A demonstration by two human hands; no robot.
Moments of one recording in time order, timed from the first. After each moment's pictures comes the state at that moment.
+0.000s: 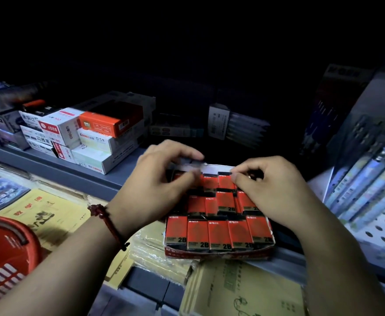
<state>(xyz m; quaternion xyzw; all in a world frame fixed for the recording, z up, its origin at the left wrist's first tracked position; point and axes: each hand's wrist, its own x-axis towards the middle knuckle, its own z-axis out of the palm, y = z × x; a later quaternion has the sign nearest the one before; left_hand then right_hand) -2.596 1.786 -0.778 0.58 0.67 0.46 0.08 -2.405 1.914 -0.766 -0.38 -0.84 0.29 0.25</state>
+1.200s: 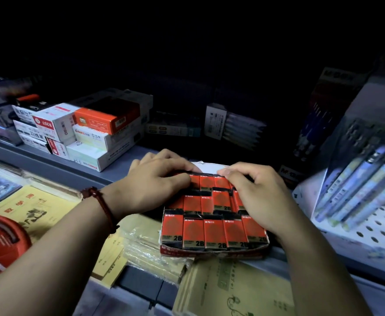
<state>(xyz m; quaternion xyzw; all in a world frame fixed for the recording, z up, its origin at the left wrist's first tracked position) -2.605 1.797 -0.775 0.56 0.75 0.28 0.18 -2.410 1.898 -0.772 -0.38 -0.81 0.37 0.26</state>
